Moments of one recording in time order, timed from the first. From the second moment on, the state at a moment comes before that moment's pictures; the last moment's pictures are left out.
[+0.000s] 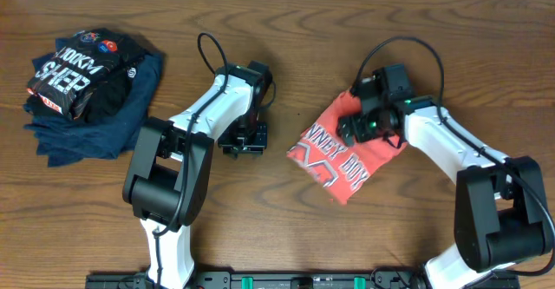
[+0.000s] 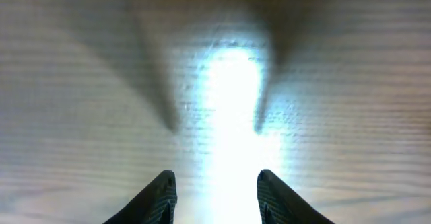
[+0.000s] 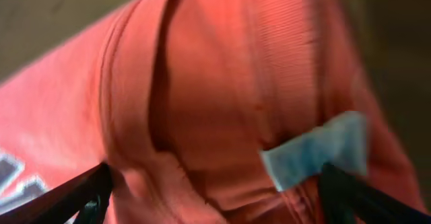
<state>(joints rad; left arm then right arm) -0.40 2.04 1.41 -1.19 0.07 -0.38 0.23 1.76 1.02 -0.48 -0.21 -0.03</state>
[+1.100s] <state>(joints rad) -0.45 2.02 1.41 -0.56 0.41 -0.17 0.22 1.39 0.92 -0.79 -0.07 0.20</state>
